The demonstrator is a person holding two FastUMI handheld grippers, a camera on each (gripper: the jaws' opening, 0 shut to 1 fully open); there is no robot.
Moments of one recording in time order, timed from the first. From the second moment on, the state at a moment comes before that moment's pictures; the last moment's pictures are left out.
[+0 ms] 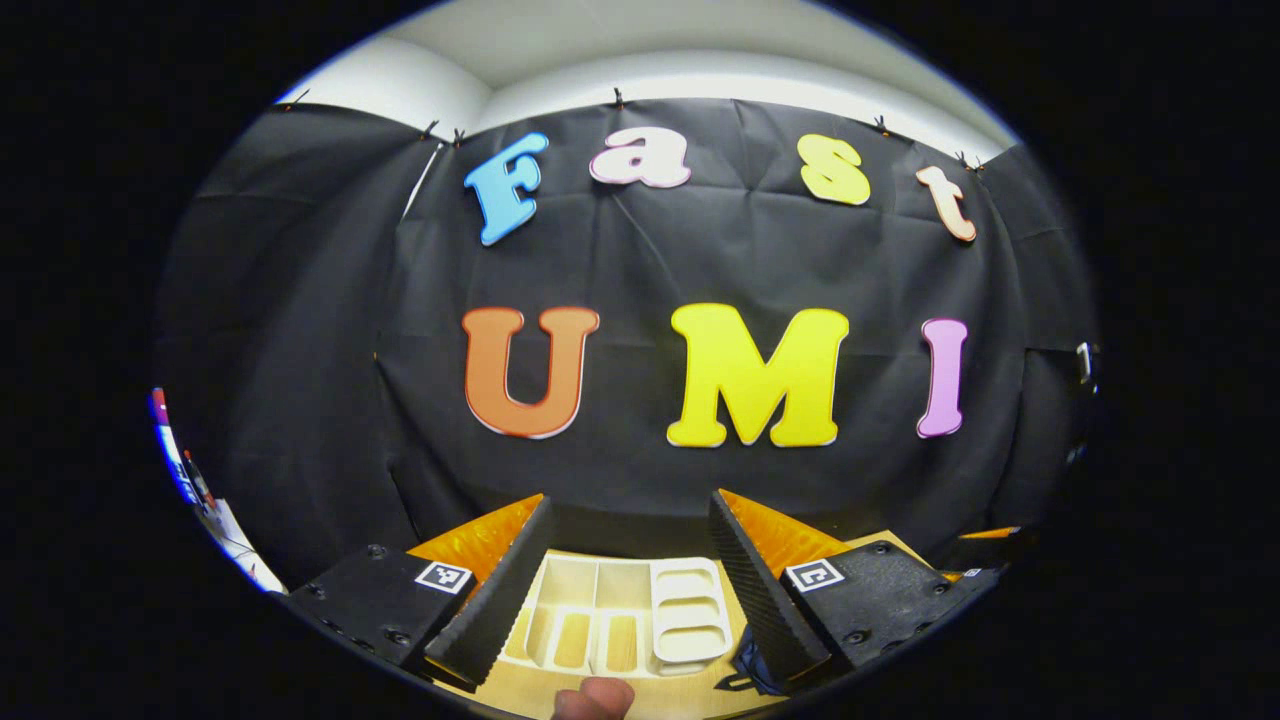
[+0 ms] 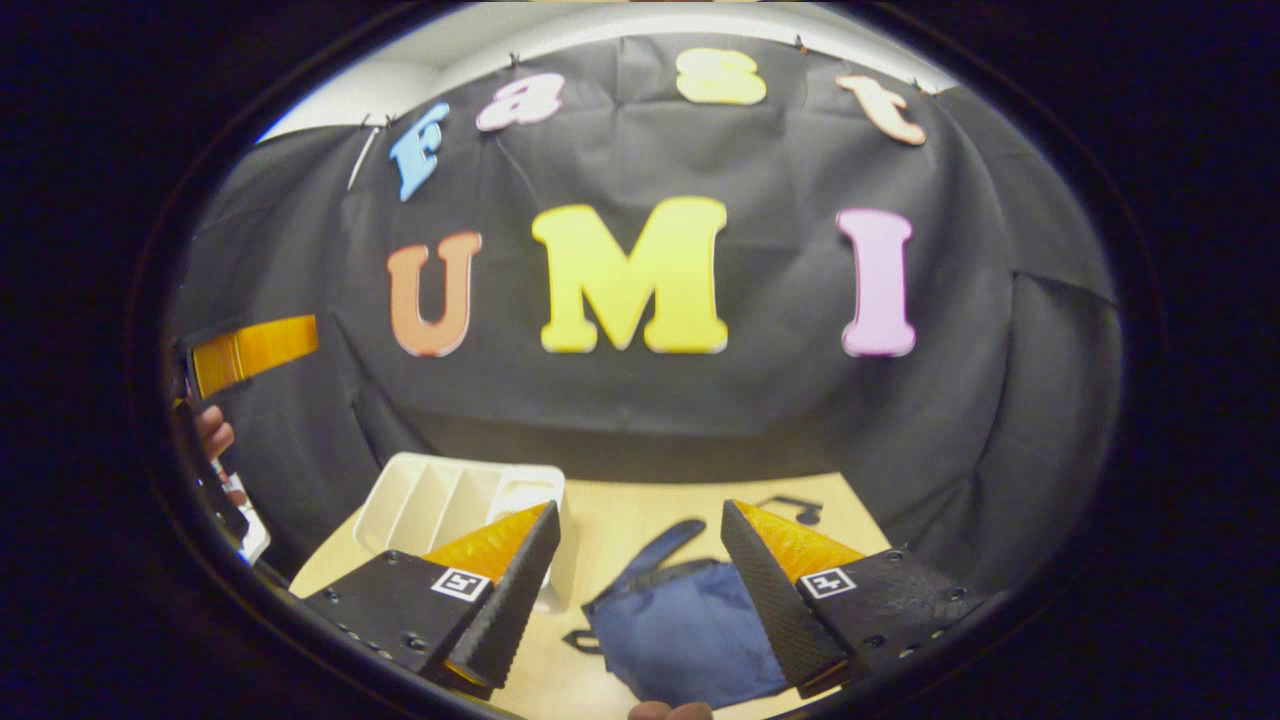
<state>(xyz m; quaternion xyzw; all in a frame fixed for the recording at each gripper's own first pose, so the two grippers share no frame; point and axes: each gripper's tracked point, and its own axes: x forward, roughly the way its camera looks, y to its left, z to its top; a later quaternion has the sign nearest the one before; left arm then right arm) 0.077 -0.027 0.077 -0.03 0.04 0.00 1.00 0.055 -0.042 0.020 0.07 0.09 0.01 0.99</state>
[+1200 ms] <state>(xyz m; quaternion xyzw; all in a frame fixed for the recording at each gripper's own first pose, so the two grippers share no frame) 0.039 -0.046 0.117 -0.01 -0.01 -0.02 1.00 0.022 -0.065 0.116 0.04 -0.08 -0.04 1.00</state>
